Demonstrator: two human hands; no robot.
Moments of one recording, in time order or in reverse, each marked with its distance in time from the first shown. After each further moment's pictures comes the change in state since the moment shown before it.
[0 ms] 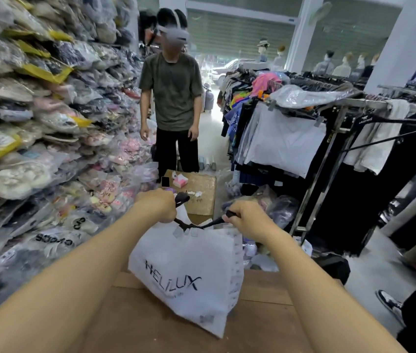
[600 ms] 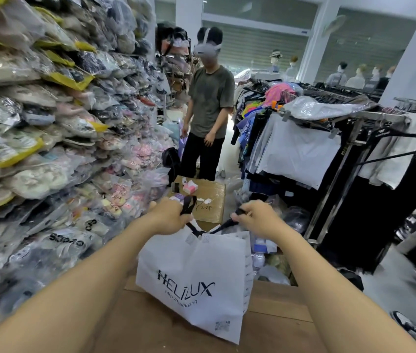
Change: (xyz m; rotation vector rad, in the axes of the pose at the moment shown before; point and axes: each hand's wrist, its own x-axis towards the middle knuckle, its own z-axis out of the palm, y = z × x) left_hand -0.012 -0.026 0.012 -0.424 0.024 0.160; right_hand 0.014 -0.020 -0.009 0.064 -0.063 0.077
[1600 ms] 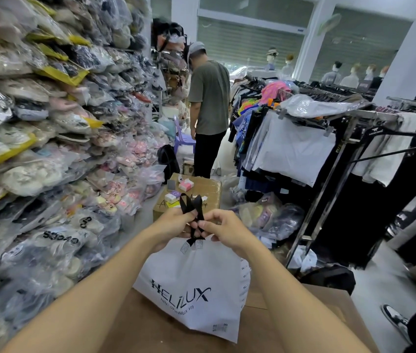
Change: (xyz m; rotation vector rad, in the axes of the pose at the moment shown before) left_hand -0.001 -0.001 0.045 -1.035 -0.113 -0.054; right_hand -0.004 -0.029 0.065 0.673 -0.070 0.029
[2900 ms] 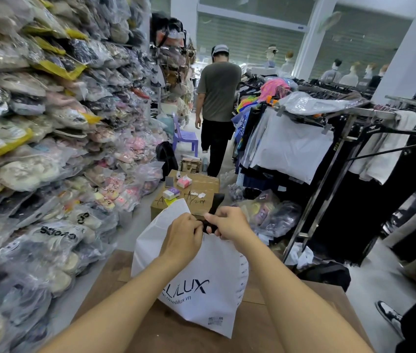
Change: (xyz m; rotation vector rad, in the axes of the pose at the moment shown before) left_hand -0.014 -0.032 0.048 0.745 0.387 0.382; right_hand 0.002 -0.001 -0.004 -0.073 0.269 0.189
